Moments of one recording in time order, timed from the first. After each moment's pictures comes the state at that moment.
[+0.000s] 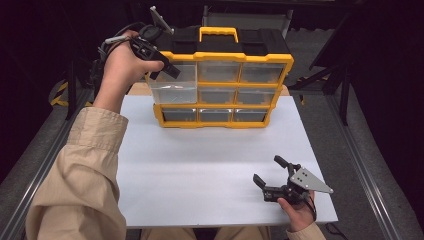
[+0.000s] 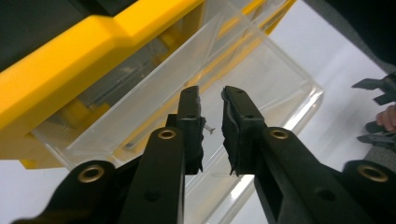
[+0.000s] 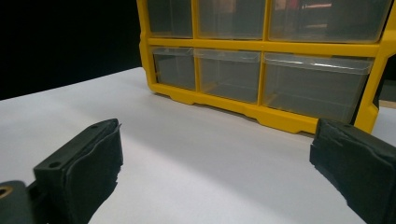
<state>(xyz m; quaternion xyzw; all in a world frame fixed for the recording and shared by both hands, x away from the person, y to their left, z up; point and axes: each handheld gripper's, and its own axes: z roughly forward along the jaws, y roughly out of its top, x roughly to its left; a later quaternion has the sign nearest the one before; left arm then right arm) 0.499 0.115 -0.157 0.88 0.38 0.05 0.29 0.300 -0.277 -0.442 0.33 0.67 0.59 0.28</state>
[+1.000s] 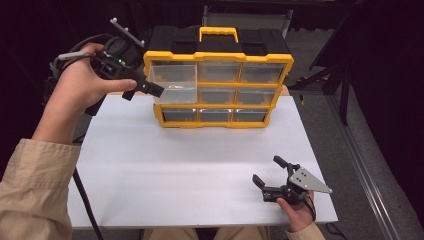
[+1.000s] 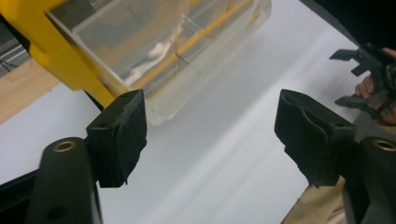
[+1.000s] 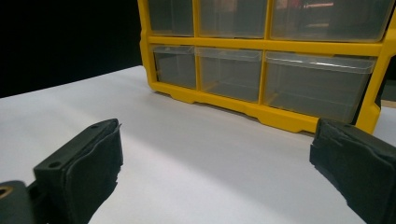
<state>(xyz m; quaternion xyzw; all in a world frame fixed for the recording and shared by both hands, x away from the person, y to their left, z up) 0.429 0.165 -0.156 0.87 0.37 0.07 0.31 0.300 -0.276 -0.443 0.33 0.68 0.59 0.28</state>
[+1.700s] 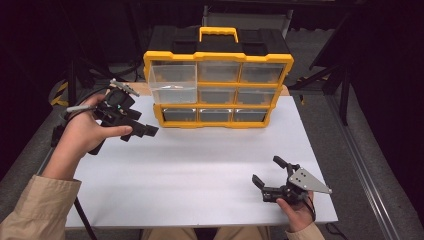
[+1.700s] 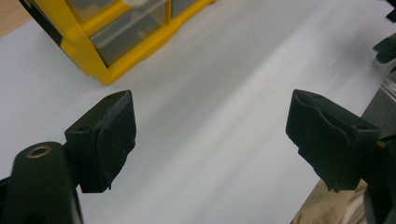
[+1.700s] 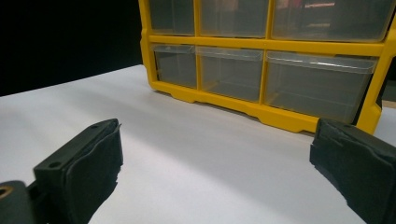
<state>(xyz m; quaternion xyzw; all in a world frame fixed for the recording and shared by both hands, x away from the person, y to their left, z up) 0.410 0.185 -0.263 0.87 0.37 0.05 0.31 0.300 -0.275 -0.443 0.33 0.68 0.59 0.29</state>
